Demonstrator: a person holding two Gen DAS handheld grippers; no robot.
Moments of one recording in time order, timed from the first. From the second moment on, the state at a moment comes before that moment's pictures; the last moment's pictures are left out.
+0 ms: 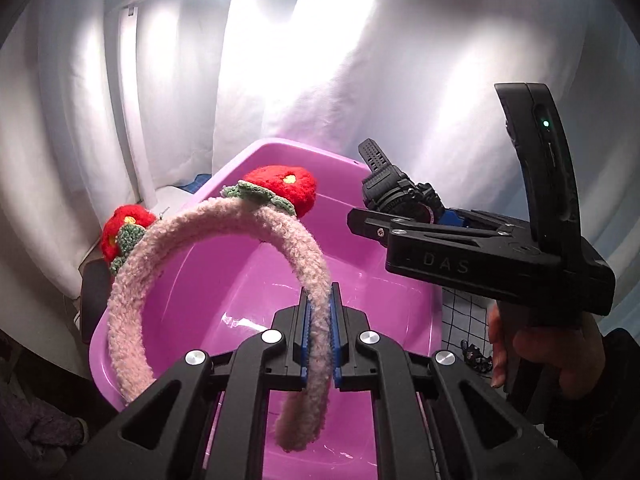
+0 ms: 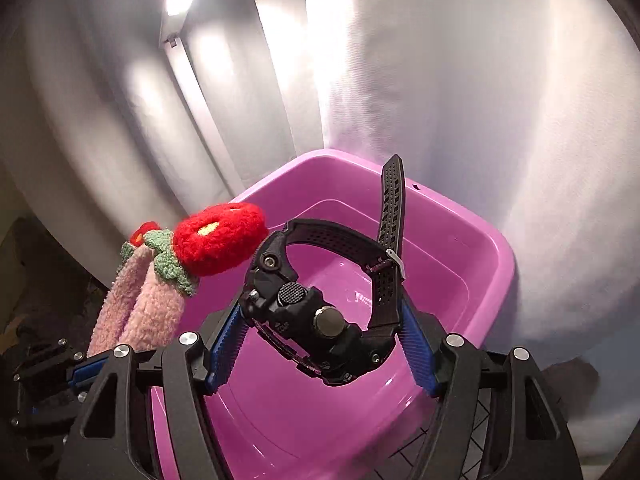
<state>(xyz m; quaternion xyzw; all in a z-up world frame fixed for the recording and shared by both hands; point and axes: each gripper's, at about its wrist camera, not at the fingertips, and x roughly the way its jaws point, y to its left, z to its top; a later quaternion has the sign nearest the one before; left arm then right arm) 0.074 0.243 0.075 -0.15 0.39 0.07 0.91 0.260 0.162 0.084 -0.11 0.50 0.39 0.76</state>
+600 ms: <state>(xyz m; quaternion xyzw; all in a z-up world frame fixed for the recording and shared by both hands) 0.126 0.270 -0.012 -0.25 0.55 0.03 0.79 0.301 0.229 -0.019 -0.22 0.67 0.33 0.62</state>
